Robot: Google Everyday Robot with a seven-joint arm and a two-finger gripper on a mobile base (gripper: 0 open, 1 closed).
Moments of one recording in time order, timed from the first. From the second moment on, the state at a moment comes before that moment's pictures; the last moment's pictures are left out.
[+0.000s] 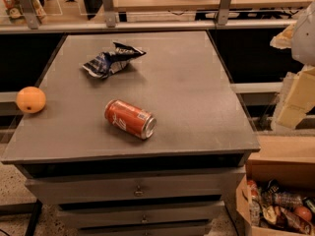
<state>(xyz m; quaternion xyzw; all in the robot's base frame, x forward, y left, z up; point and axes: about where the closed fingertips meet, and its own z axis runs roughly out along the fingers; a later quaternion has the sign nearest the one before) 0.438 -0.216 0.979 -0.60 0.78 -0.04 0.16</state>
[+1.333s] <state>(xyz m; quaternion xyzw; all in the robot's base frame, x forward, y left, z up) 0.427 -0.047 0.996 -0.75 0.64 0.04 0.17</state>
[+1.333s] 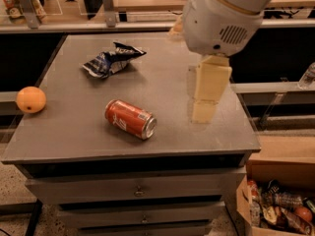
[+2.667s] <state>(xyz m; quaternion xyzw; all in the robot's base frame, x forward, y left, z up) 0.454 0.030 0.939 -0.72 0.68 0.05 0.12</state>
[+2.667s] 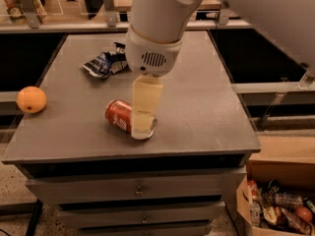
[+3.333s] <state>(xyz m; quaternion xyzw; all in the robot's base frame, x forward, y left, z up) 0.460 0.059 0.904 -0.68 0.73 0.05 0.09</state>
